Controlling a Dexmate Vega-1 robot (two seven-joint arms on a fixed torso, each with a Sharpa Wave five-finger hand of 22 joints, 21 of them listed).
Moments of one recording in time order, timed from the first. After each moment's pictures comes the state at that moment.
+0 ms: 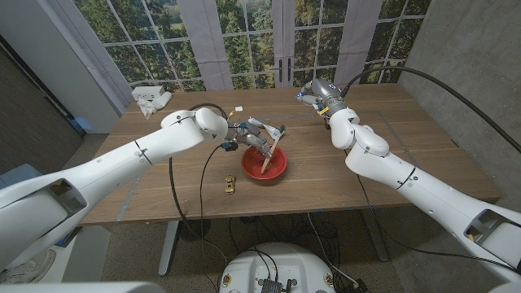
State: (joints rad) left arm 0.42 0.81 0.87 -1.92 -0.14 0.70 -0.38; left_hand 1.09 0.07 0.27 -0.15 0.20 0.99 0.00 0.19 0.36 1.00 -0.14 0.17 0.50 0.63 -0.06 0.20 0.20 0.13 0.13 0.19 0.18; right arm -0.64 -0.66 -0.74 -1.94 -0.51 -0.62 -0.15; right_hand 0.94 0.11 0.15 -0.12 0.18 0.84 -0.08 0.33 0.21 0.88 -0.12 0.25 0.61 0.64 -0.06 0.26 0.81 0.40 0.04 0.20 0.18
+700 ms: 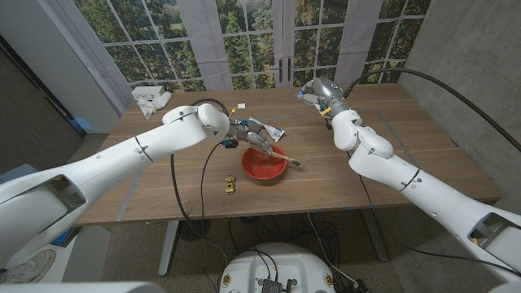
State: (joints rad) left arm 0.39 0.82 0.89 -2.00 -0.09 0.78 -0.39; left_hand 1.08 0.05 0.26 -0.16 0.20 0.90 -0.01 0.18 0.30 0.79 -0.10 0.17 0.41 0.53 -0.05 0.20 0.20 0.05 0.14 0.18 0.18; right arm -0.67 -0.67 -0.71 -1.94 -0.49 -0.56 -0.20; right_hand 0.92 0.11 0.15 -0.11 0.18 0.85 -0.07 0.32 0.21 0.89 -0.11 0.25 0.61 0.64 -0.06 0.26 0.80 0.40 0.04 0.20 0.18
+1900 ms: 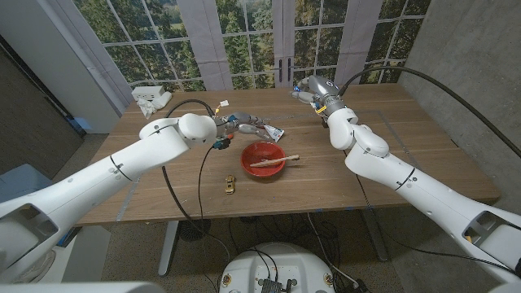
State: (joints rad) left arm 0.65 0.89 0.66 -2.12 -0.17 0.66 -0.08; left_hand 0.86 0.06 0.22 -0.13 0.19 0.11 -0.04 0.17 0.19 0.05 0.03 0.18 0.21 0.07 0.06 0.18 0.19 -0.05 0.17 0.20 0.18; right arm -0.65 -0.64 -0.73 -1.93 -0.53 -0.56 -0.17; right_hand 0.83 0.11 0.13 -0.11 0.18 0.70 -0.05 0.24 0.22 0.68 -0.06 0.18 0.60 0.56 -0.05 0.25 0.78 0.41 0.06 0.21 0.18
